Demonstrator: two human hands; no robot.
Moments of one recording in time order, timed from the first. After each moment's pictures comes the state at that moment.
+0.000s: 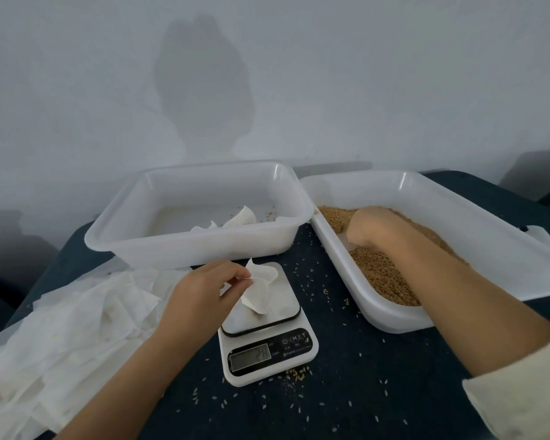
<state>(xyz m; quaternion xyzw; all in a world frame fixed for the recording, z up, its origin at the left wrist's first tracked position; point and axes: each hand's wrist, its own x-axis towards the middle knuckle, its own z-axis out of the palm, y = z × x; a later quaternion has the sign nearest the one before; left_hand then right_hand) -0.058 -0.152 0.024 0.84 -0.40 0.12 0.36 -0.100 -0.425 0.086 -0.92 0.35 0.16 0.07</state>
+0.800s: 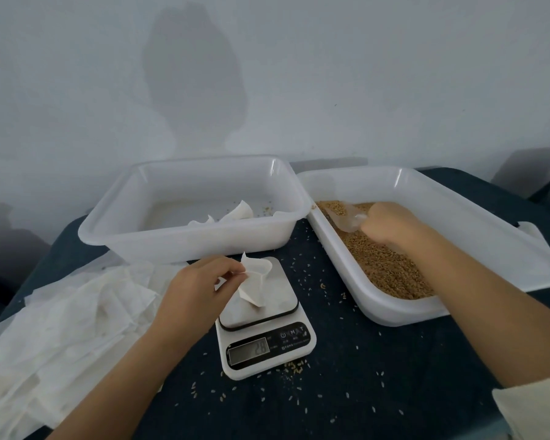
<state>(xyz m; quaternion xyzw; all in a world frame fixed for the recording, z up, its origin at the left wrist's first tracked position) -0.056 -0.150 0.021 0.83 -0.39 0.11 0.38 -0.119 -0.456 0.067 -0.92 0.37 -0.01 0.11</state>
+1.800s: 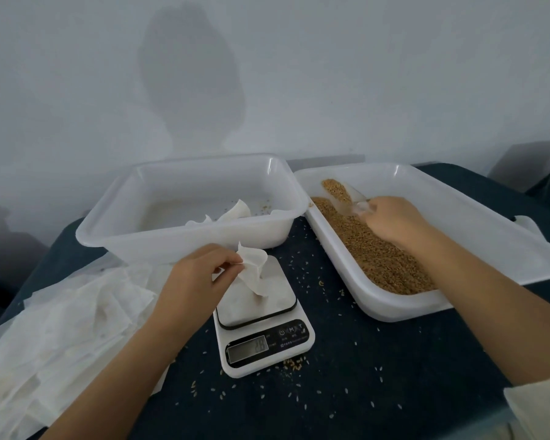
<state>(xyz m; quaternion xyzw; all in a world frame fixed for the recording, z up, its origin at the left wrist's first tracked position) -0.052 -0.154 0.031 0.82 -0.41 0.12 0.37 -0.125 -0.477 0.053 -0.93 0.32 -0.10 0.14</state>
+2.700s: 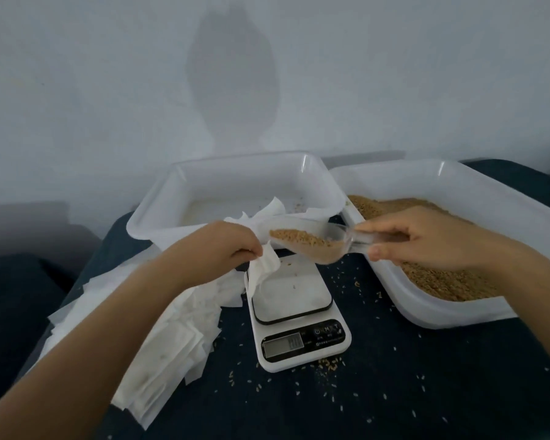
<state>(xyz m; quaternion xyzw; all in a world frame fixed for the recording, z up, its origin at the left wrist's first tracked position) -0.009 -0.136 0.082 0.84 -0.52 0.00 0.11 -0.165 -0.415 0.090 -0.96 -0.03 0.00 0.29</state>
